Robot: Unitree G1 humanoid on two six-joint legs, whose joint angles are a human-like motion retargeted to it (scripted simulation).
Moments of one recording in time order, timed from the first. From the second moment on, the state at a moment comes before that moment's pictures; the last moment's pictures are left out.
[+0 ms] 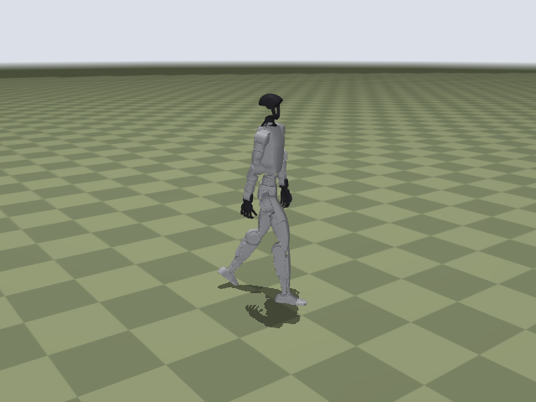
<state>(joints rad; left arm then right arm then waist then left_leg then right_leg) 0.00 0.17 0.39 1.59 0.70 -0.23 -0.16 0.22 -0.07 -0.66 1.67 -0.64 -0.11 0.16 -0.29 0.10 -0.17 0.12 0.13 0.28 0.28 0.23 -0.20 -0.43 -0.05 -0.20 0.13 0.13 -0.14</state>
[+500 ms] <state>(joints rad) 0.31 0.16 0.55 1.70 0.78 -0.17 -0.15 -0.08 -0.17 -0.49 1.37 -0.65 -0.21 0.09 0.02 -0.09 -0.10 -0.57 0.00 0.14 0.02 -0.01 0.00 0.07 0.15 0.20 0.08 -0.06 -0.26</state>
